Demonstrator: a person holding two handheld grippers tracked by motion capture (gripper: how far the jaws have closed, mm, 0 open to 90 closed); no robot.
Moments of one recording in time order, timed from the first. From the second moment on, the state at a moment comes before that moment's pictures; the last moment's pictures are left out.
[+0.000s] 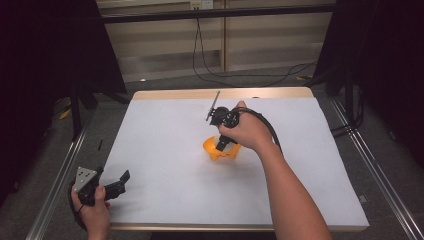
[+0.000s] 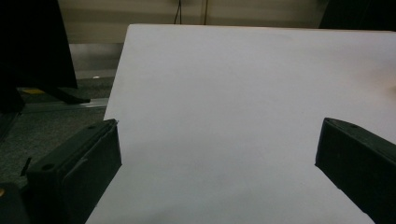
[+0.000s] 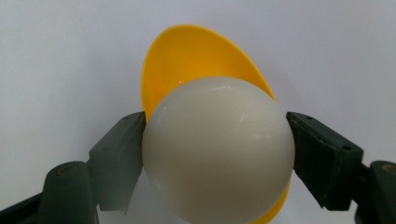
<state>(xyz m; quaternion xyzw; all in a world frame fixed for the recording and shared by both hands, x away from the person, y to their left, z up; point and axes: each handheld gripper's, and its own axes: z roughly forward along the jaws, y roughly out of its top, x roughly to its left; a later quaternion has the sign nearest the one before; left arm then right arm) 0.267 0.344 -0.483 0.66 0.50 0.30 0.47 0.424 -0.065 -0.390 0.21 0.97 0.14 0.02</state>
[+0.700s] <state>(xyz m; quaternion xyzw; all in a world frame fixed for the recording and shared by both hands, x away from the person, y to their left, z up) 0.267 0.343 -0.483 0.66 0.50 0.30 0.47 0.411 -0.082 -0.383 0.25 0.95 0.17 0.03</state>
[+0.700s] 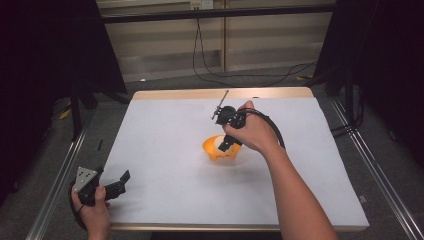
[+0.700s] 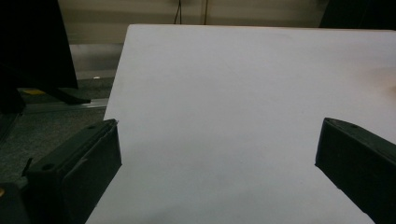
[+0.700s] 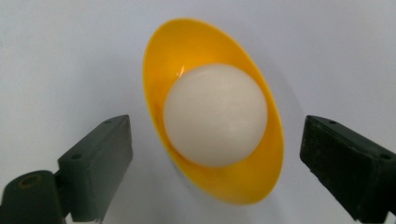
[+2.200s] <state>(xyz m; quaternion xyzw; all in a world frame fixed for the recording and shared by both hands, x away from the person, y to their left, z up) 0.267 0.341 -0.483 0.66 0.50 0.30 0.47 0.303 -0.249 -0.432 0.40 0.82 0.38 0.14</state>
